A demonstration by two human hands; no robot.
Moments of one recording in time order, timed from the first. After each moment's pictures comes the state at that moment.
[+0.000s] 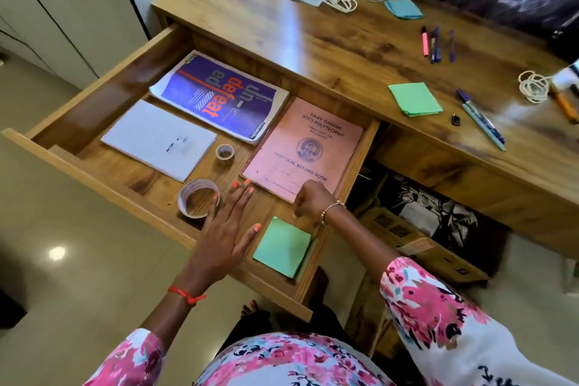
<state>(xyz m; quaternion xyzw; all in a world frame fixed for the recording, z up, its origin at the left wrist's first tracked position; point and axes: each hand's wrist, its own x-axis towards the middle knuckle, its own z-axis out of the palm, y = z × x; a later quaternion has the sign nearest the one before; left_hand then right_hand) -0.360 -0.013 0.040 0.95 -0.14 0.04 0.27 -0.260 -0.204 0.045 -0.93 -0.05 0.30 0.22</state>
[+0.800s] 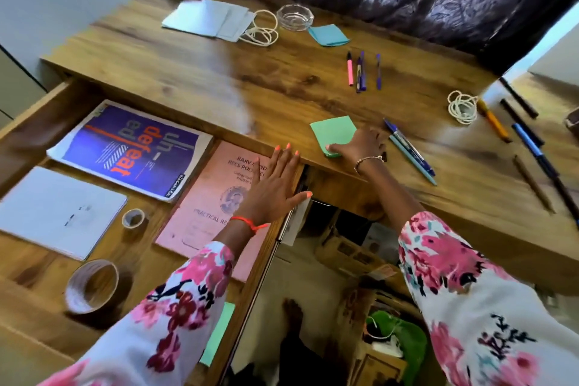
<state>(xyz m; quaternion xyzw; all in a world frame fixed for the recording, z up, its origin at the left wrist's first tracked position) -0.147 -0.233 0.054 0.95 -0.23 -0.06 0.18 -0.085 -0.422 0.110 -0.94 0.24 0.08 0.23</state>
